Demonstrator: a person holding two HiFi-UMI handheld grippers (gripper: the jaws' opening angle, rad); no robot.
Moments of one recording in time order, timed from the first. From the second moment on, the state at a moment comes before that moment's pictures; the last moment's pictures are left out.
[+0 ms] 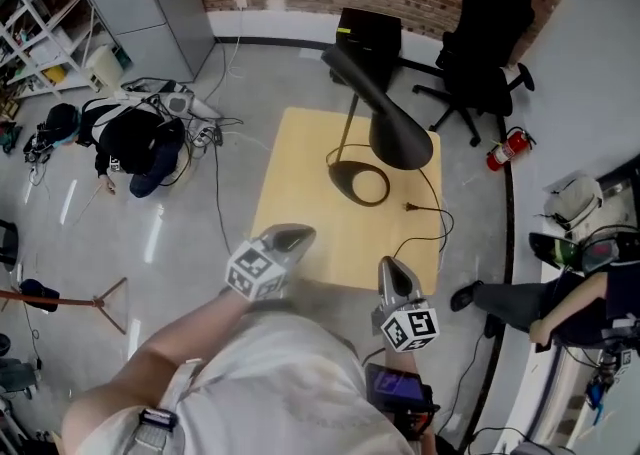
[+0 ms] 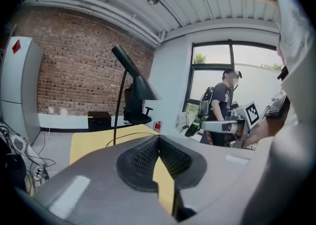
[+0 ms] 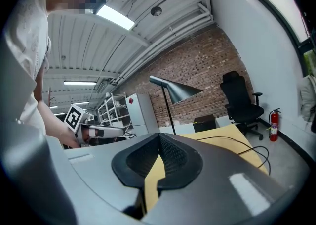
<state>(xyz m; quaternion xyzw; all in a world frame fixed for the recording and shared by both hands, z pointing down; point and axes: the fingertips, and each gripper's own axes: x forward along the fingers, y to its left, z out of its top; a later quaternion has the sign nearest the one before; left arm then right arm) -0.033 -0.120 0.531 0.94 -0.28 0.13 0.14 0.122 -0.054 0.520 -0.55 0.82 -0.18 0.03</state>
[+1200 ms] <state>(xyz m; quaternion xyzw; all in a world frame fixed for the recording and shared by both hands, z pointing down) -0.041 -0.249 0.499 0.96 -0.23 0.10 0.13 0.195 -0.186 0.473 -0.63 0.76 -0.14 0.03</state>
